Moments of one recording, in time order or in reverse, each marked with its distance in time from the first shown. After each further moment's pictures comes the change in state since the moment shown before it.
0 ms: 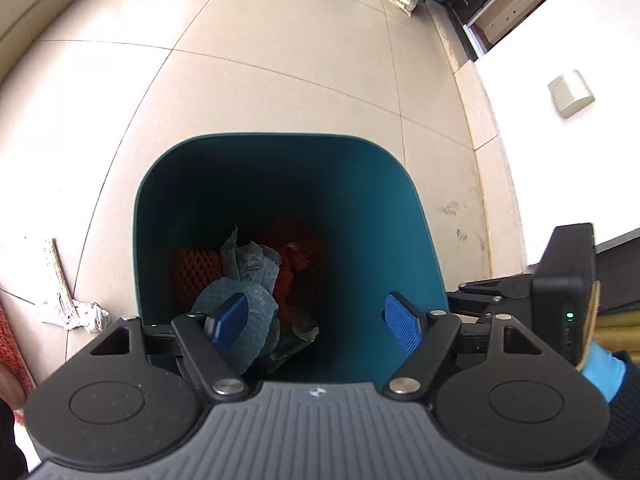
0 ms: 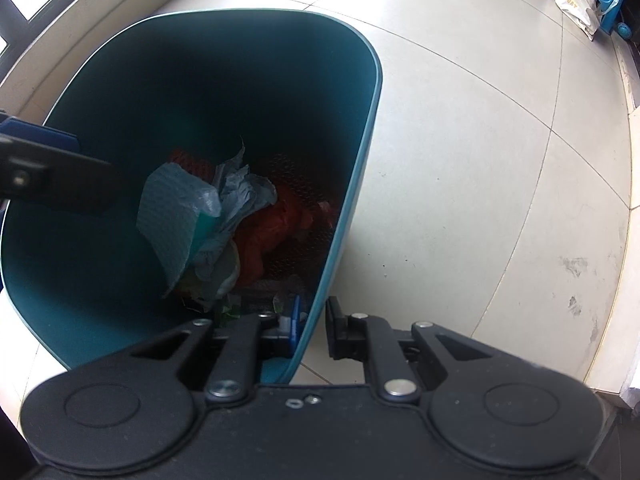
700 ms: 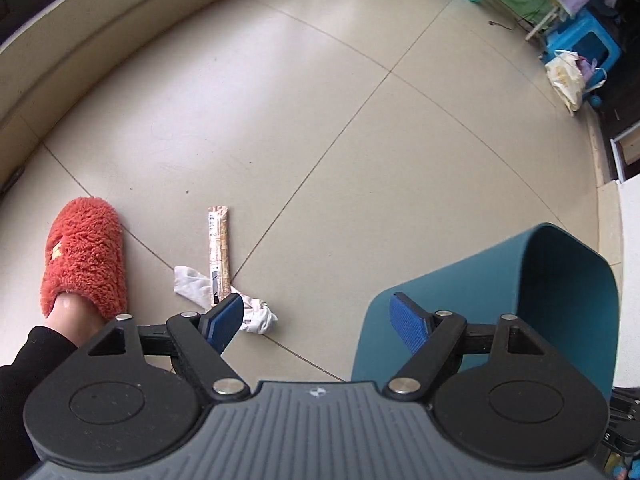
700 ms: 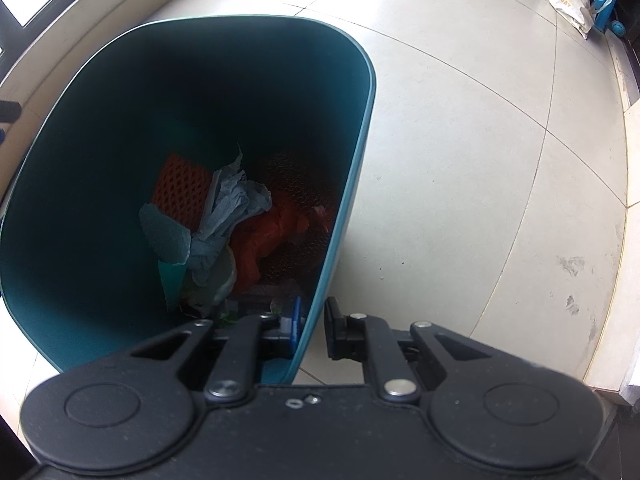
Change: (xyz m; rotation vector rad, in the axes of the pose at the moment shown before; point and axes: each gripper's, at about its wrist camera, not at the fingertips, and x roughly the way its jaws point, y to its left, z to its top) left arm -0.003 0.195 -0.004 -0.398 -0.086 0.279; right arm 0.000 -0.001 -0.001 0.018 -0.018 -0.007
